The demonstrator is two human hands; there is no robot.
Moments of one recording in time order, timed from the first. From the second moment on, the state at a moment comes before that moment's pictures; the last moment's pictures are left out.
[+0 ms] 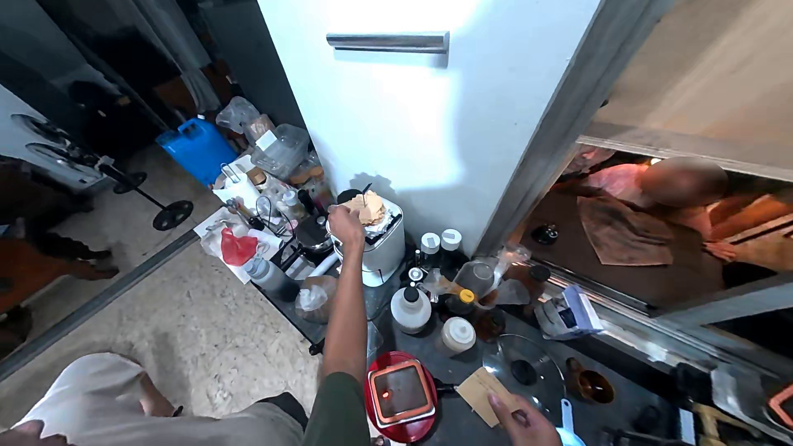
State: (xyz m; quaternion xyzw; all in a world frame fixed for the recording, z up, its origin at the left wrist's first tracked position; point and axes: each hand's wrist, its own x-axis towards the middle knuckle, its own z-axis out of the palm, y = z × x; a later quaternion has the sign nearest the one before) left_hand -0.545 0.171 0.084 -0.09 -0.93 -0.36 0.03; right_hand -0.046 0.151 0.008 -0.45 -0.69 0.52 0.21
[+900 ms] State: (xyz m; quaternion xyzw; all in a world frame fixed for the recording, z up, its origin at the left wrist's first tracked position) left_hand -0.514 0.148 0.161 -0.33 -0.73 -0.59 -0.01; right_hand -0.068 0.151 0.031 -0.42 -0.70 0.53 0.23
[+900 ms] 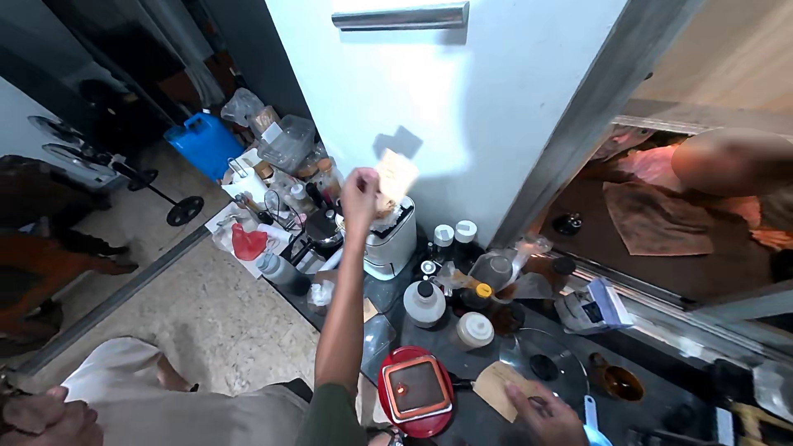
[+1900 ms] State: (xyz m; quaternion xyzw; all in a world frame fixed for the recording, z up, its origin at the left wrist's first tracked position) left_hand -0.437 0.112 0.080 -0.33 -0.78 -0.51 -0.16; right_hand -0.088 0.178 0.053 -0.37 -0.64 0.59 0.34
